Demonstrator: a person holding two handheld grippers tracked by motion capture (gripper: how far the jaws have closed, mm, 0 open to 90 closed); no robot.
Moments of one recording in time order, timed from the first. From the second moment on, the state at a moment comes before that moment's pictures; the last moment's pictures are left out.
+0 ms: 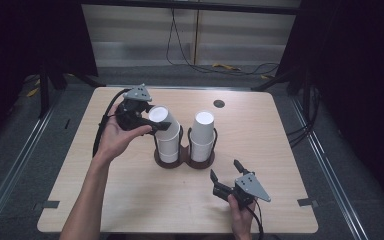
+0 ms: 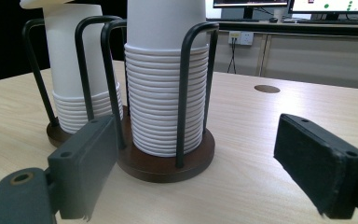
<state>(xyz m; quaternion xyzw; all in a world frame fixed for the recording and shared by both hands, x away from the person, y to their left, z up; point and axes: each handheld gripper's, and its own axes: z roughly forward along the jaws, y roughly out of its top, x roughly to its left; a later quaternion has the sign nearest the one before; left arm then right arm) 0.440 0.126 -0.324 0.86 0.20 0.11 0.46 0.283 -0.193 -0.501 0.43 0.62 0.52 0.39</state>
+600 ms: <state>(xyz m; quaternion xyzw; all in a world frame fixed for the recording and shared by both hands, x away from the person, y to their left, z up) 0.424 0.137 -0.325 0.82 0.20 0.10 0.52 0.284 -0.193 -0.501 0.43 0.62 0.52 0.38</state>
